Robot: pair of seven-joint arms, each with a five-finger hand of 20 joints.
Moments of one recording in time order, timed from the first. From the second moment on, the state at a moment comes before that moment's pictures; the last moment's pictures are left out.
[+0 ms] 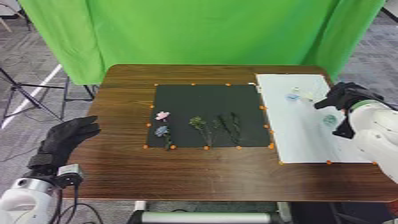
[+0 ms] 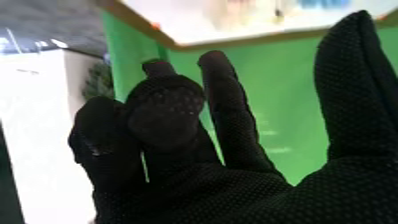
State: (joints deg) left arm 128.6 -56.7 -107.5 -114.4 54.2 1.9 5.7; right arm -75.1 -26.2 60.1 -97.5 -108.5 -4.6 38.4
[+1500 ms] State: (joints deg) left arm 128.3 -56.0 -108.3 -114.4 53.8 2.8 5.8; right arm -48.4 -29.6 30.1 -103.1 -92.4 11.4 33.2
